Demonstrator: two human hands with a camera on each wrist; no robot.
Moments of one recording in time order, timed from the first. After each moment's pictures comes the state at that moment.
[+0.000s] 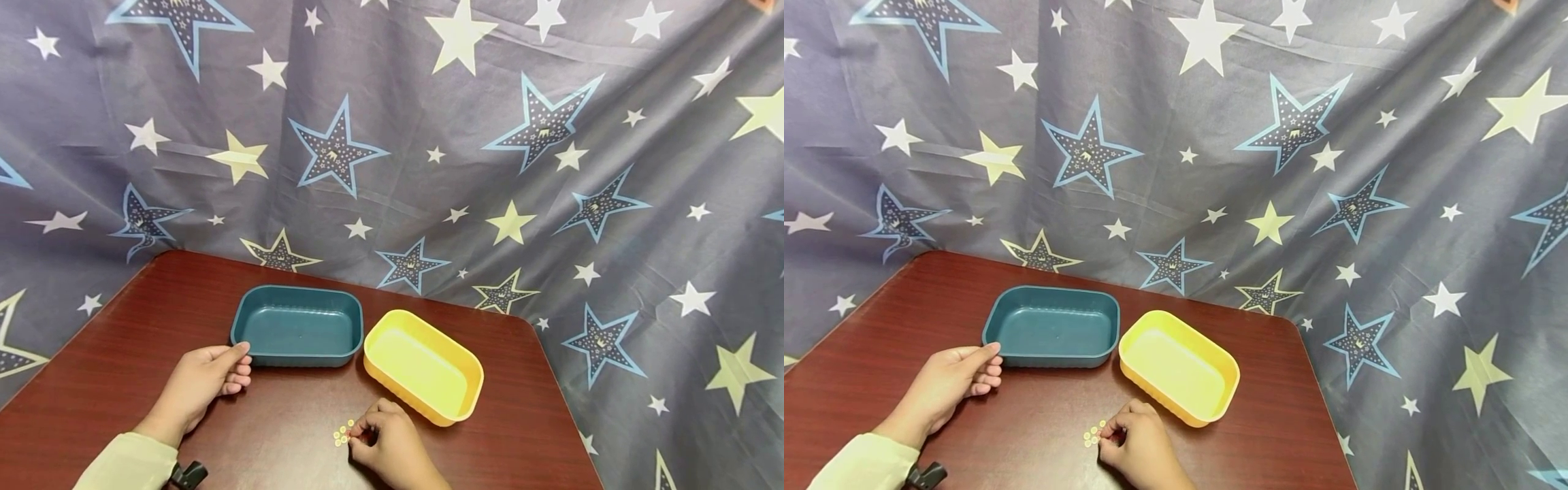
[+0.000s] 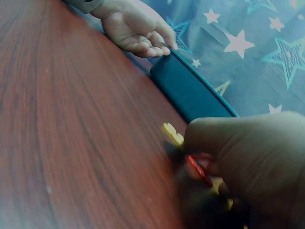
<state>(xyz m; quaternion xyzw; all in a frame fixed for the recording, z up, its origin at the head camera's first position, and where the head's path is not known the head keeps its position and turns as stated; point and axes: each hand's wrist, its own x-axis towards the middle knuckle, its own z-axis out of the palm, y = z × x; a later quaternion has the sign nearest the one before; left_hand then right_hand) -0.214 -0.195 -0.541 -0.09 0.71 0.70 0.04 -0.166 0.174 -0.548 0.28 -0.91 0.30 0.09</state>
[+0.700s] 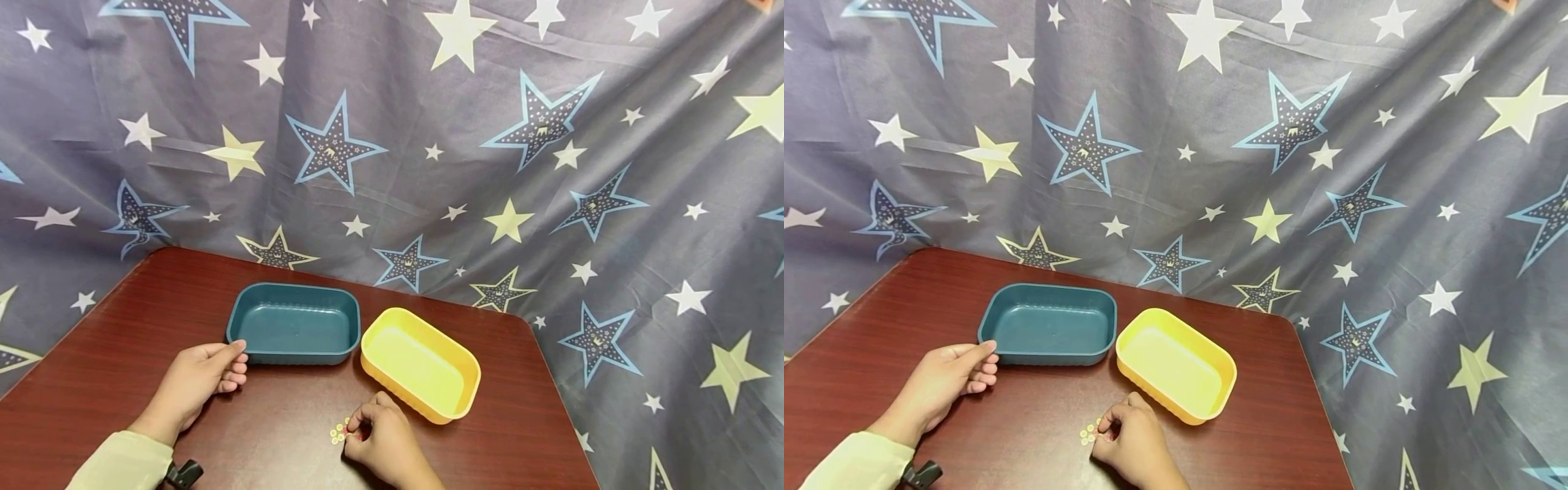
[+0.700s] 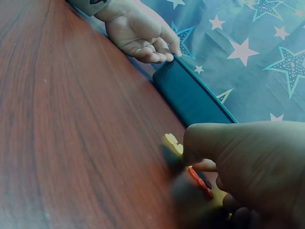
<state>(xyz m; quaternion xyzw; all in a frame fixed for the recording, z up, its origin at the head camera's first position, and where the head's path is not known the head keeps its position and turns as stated) -0.213 -0.196 -0.541 -0.08 0.72 0.69 0.04 -0.165 0.163 -0.541 0.23 -0.92 0.30 0.07</state>
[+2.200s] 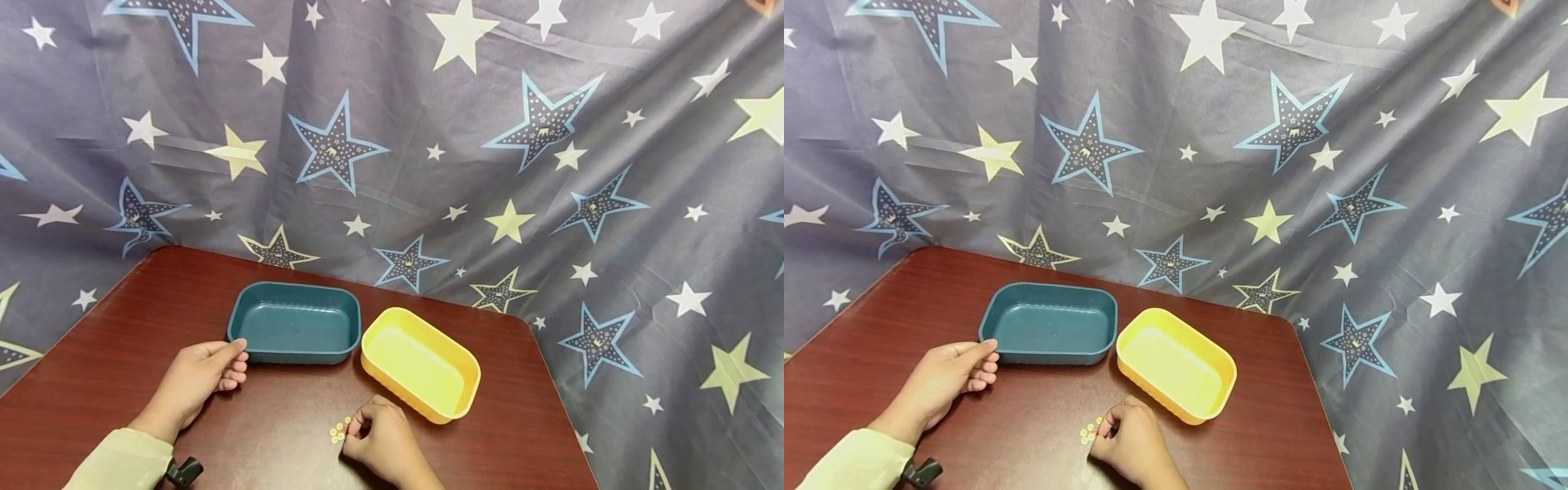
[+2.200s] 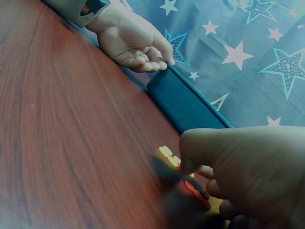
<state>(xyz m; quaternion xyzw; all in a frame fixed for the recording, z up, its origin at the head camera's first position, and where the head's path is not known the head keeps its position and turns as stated) -0.213 -0.197 -0.545 -0.08 0.72 0.68 0.03 -0.166 0.162 -0.537 0.21 -0.92 0.33 0.04</state>
